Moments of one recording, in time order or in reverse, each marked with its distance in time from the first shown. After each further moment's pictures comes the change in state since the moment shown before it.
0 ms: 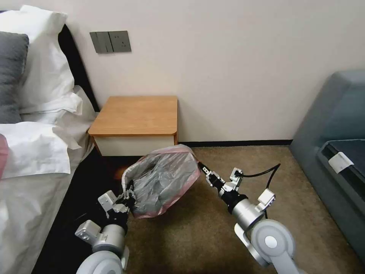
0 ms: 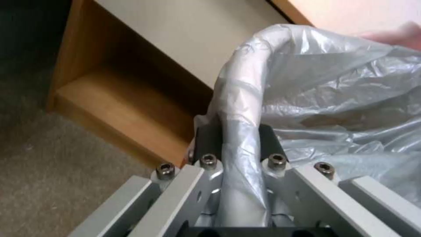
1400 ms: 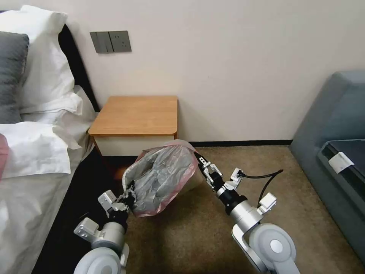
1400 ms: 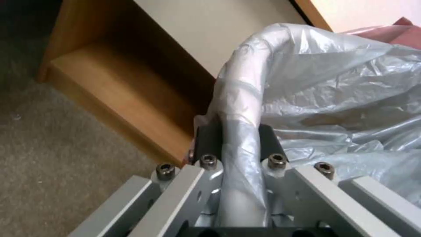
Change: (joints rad) left arm -0.018 -0.007 -0.019 0.000 -0.131 0.040 -0.031; right arm -0.054 0.096 0.005 0.080 0.285 0.044 0.001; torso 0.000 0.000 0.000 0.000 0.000
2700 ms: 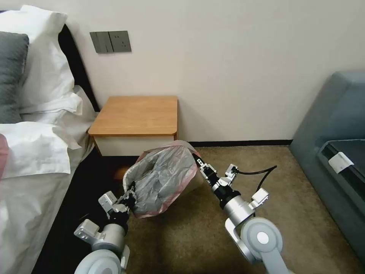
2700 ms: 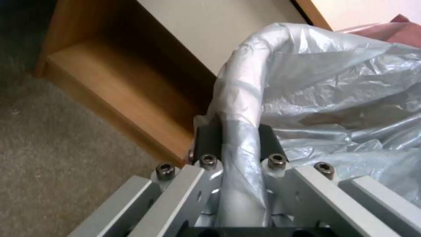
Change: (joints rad) left arm 0.020 -0.007 0.011 -0.012 0.014 0.000 0.007; right arm 0.092 0.064 -0.040 -0.108 -0.142 0.012 -0.070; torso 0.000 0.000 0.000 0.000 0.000
